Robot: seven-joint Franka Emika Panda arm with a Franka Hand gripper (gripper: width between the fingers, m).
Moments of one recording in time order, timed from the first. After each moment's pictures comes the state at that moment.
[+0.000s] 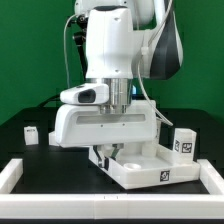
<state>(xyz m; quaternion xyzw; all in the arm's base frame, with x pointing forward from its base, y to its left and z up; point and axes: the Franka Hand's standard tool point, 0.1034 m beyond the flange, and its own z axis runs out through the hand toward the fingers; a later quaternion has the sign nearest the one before) 0.529 -0.037 0.024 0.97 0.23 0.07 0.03</state>
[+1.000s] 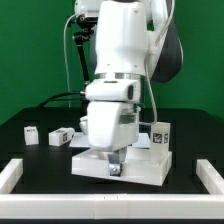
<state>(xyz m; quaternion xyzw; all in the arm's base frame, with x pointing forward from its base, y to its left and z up) 0.590 -0.012 0.038 0.77 0.63 0.09 0.10</state>
